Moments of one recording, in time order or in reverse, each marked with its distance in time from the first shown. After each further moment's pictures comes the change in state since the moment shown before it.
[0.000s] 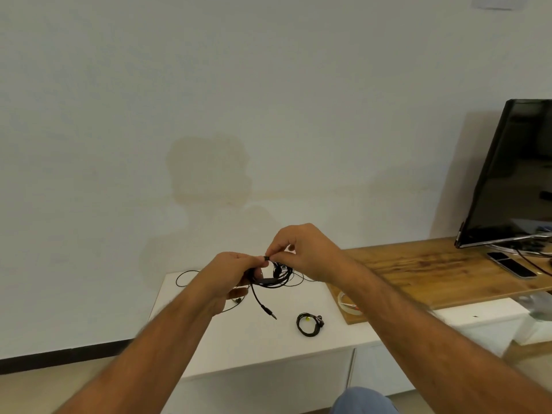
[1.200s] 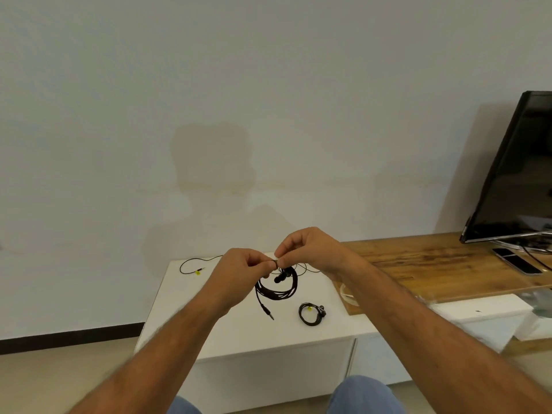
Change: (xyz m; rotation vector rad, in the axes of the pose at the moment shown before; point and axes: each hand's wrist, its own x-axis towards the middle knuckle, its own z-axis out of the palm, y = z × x) left_hand -0.006 -0.023 0.006 0.278 0.073 0.313; right_hand -0.010 0.006 0.011 0.610 -0.113 0.437
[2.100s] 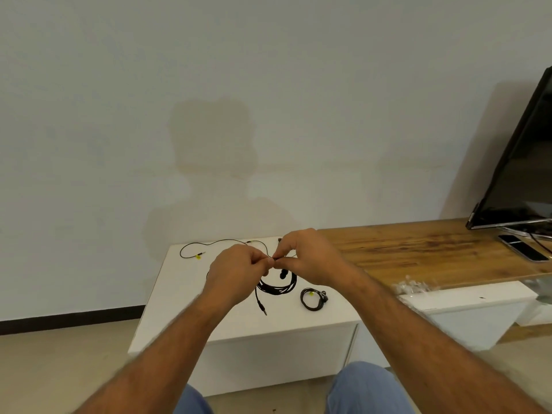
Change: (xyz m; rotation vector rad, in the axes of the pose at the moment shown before) left_hand 0.012 -0.030 0.011 0.413 0.048 -0.032; right_hand 0.006 0.030 0.024 -0.637 0.098 -0.256
